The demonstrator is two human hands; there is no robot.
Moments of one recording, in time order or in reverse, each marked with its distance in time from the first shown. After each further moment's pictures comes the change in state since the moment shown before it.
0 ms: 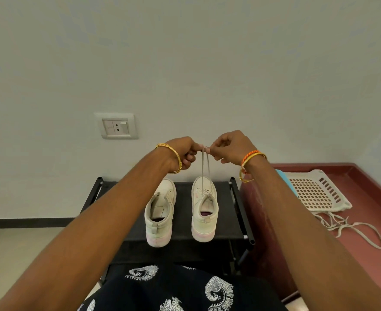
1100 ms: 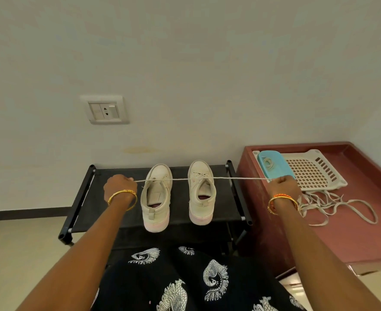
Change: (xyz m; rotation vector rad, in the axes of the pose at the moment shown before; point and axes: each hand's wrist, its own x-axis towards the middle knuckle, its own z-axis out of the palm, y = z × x) left_hand 0.037 -0.159 -0.094 0.689 0.830 -0.078; right_hand -0.055 0.183 0.010 -0.038 0.677 0.708
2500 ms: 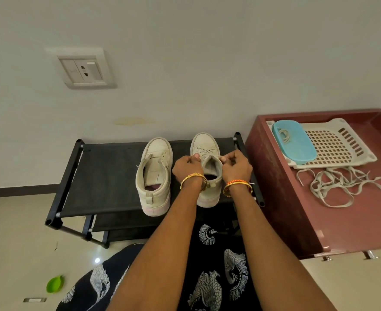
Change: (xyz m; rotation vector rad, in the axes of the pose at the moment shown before) left_hand -0.072 0.084 0.125 -0.672 -0.221 -0.126; right_hand -0.070 -0.015 0.113 0.210 -0.281 -0.174
